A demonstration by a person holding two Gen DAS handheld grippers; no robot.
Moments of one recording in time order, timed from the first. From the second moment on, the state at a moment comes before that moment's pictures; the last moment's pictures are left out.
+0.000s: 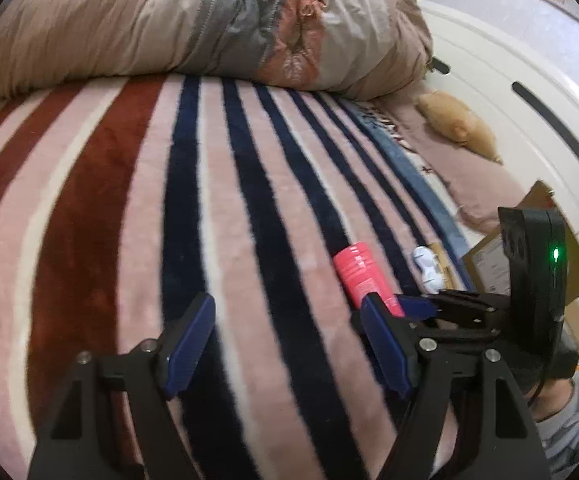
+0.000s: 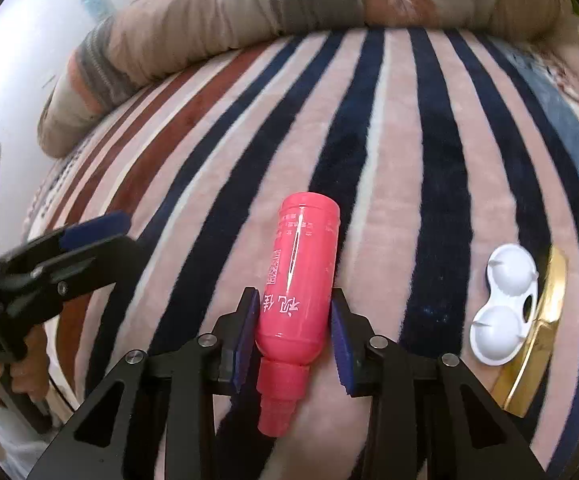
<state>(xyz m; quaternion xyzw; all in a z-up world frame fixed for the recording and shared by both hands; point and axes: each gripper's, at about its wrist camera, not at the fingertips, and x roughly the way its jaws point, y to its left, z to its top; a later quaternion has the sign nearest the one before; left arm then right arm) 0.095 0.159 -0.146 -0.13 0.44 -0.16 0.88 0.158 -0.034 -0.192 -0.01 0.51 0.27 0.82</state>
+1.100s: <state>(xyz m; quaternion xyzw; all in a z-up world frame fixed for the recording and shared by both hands) 0.040 0.070 0.012 -0.11 0.30 -0.29 0.90 0.045 -0.080 -0.040 -0.04 0.26 0.39 0.88</state>
